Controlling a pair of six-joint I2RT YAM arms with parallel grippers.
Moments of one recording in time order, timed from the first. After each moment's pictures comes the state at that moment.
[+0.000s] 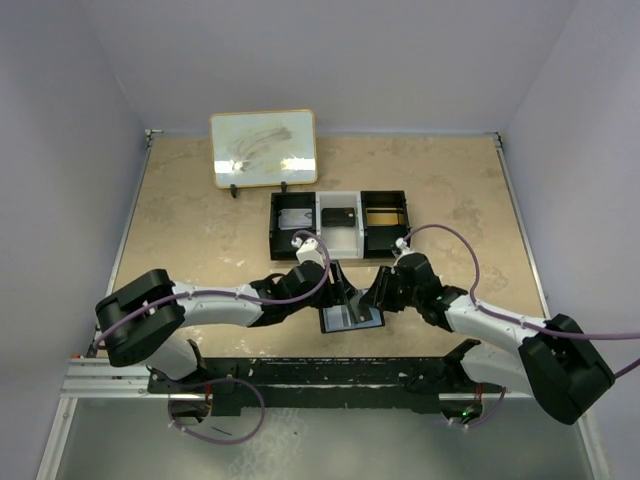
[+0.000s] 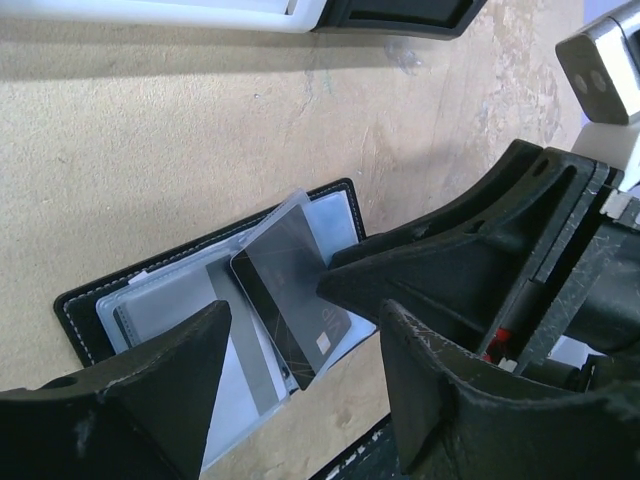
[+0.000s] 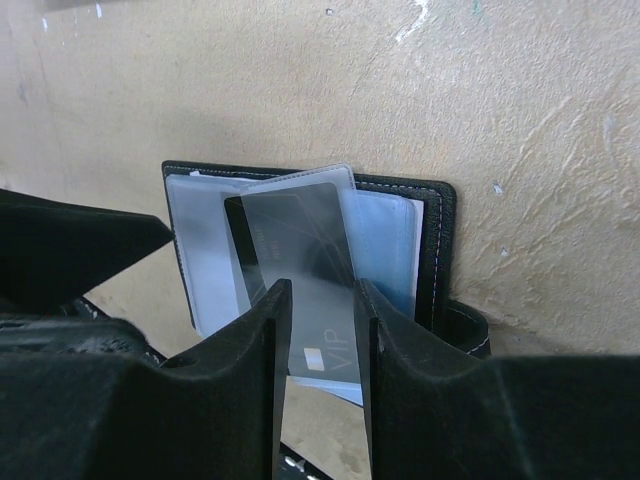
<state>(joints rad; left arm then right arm) -1.07 1.49 0.65 0.26 -0.21 -1.05 0.60 1.13 0.33 0.01 -0.18 0.78</state>
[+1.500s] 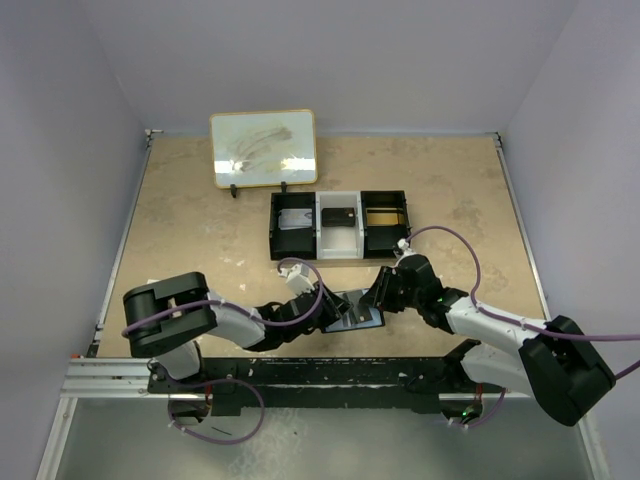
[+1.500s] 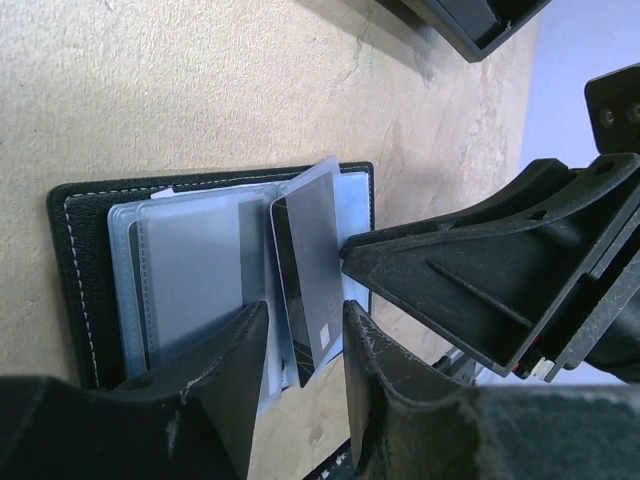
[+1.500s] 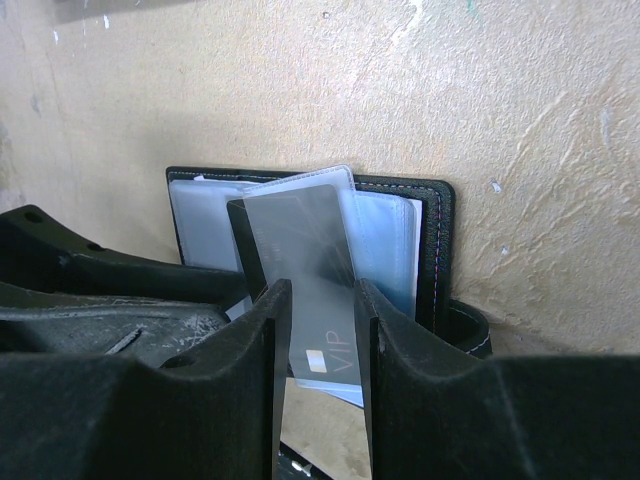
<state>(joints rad) -1.20 1.62 0.45 0.63 -0.41 -1.40 0.60 1.12 0.30 0.05 -0.18 0.81</state>
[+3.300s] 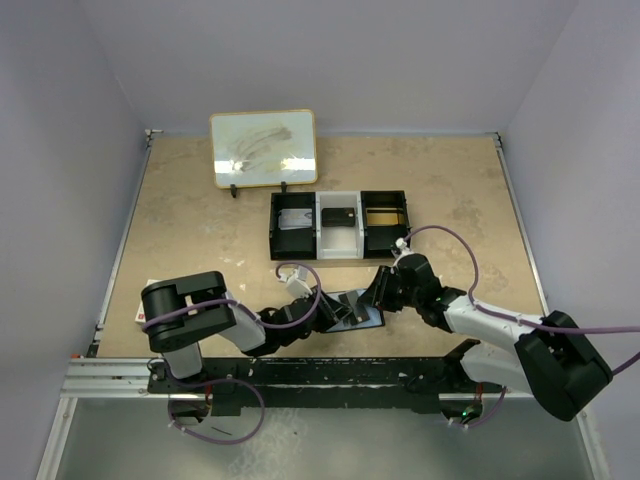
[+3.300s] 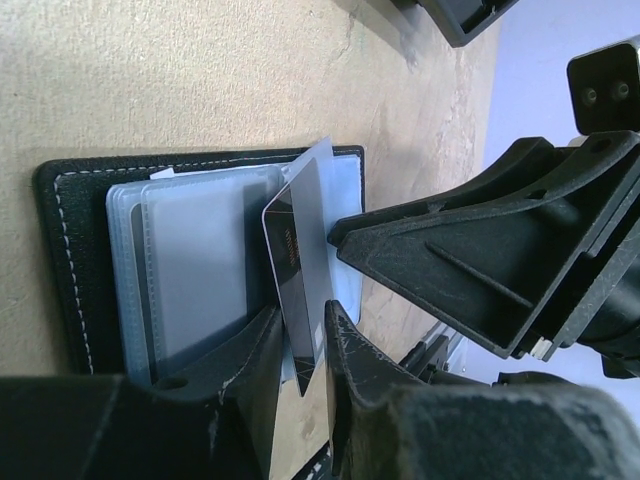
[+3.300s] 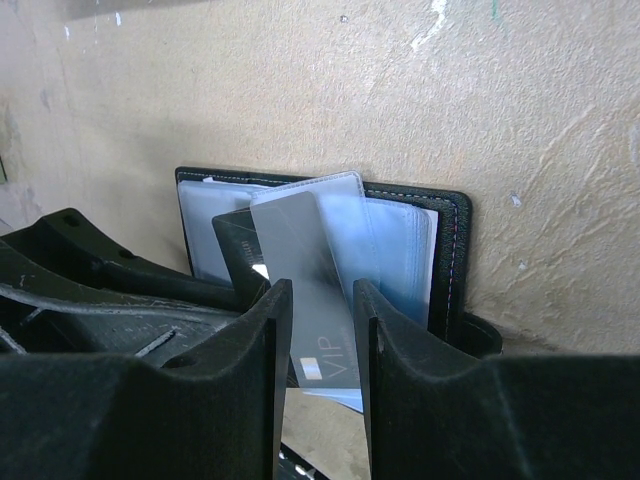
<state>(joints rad) -1.21 1.73 0.38 0.91 -0.37 -1.44 0.60 1.15 0.30 0.09 -0.20 0.81</state>
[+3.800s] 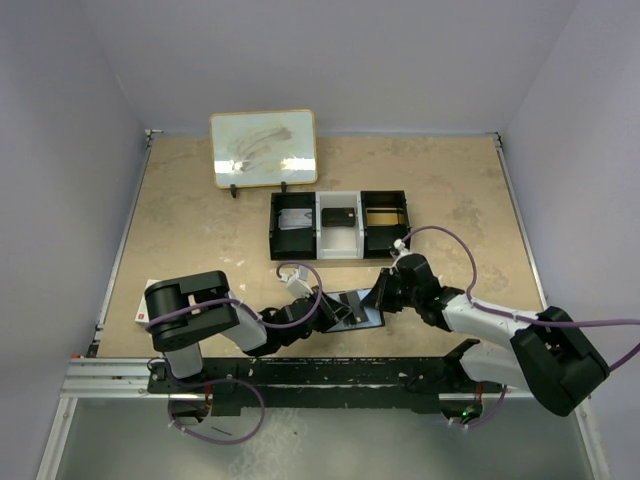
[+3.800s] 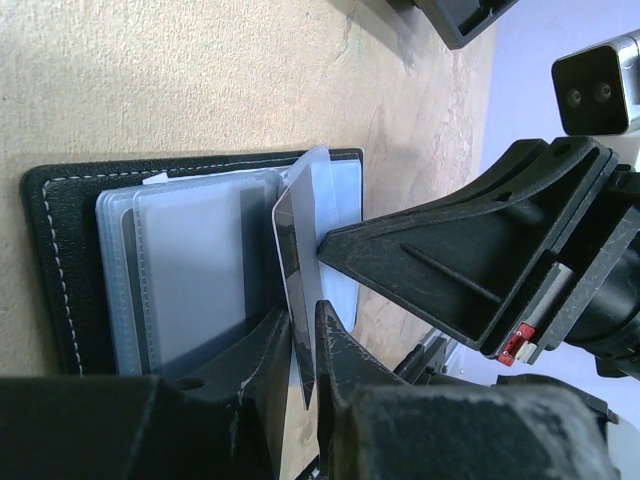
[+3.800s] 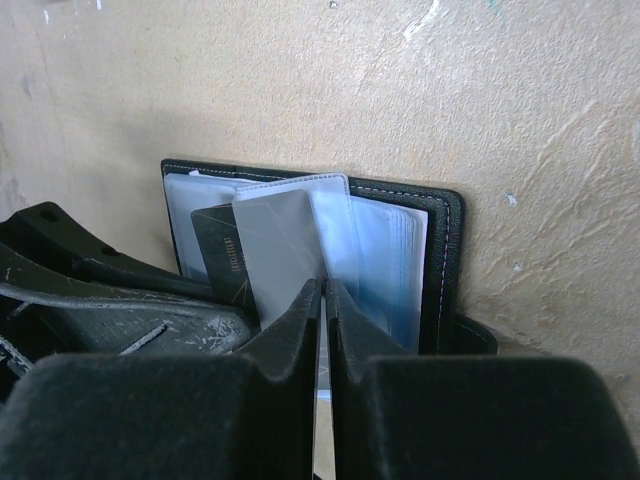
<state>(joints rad) -1.21 1.75 0.38 0.93 -0.37 -1.44 0.60 1.18 0.30 0.10 -0.22 0.79</state>
